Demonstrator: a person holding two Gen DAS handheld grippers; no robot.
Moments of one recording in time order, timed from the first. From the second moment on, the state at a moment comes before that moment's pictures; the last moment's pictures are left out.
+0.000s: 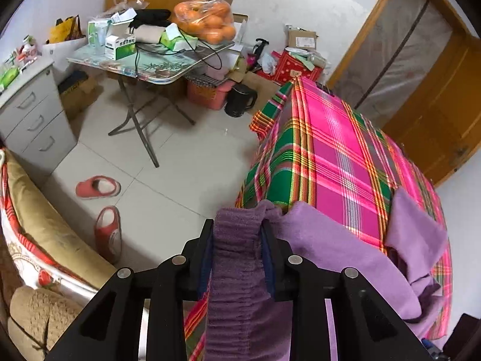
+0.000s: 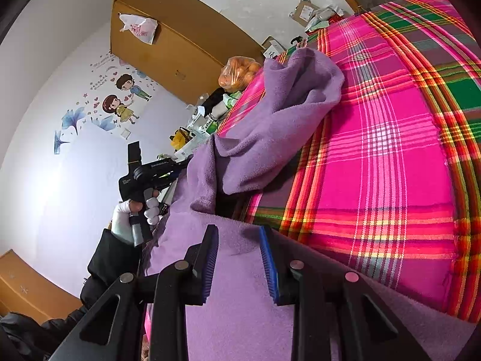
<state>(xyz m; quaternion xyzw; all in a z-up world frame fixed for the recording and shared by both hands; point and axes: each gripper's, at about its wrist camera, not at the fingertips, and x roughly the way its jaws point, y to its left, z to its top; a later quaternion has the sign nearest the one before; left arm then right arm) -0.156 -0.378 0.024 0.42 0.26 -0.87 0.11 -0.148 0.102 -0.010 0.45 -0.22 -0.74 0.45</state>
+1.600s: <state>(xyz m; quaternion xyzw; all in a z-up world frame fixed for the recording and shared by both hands) -0.032 -0.224 0.012 0.36 0.24 -0.90 0.04 -0.181 0.128 0.011 0.46 -0.23 -0.79 0.32</state>
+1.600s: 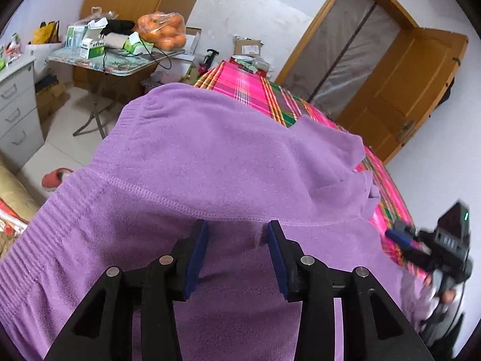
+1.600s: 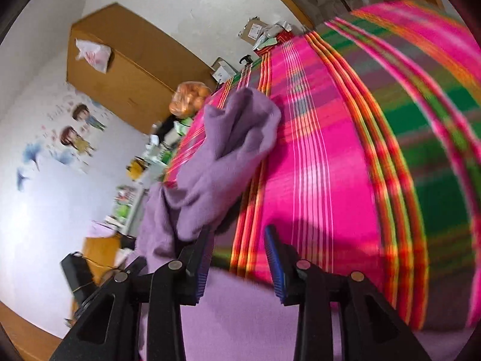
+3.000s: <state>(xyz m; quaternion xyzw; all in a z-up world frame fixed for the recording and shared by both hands) -0.031 -0.226 0.012 0.36 0.24 -0.90 0.03 -0.242 0.090 0.065 0.44 0.06 -0.83 0.35</state>
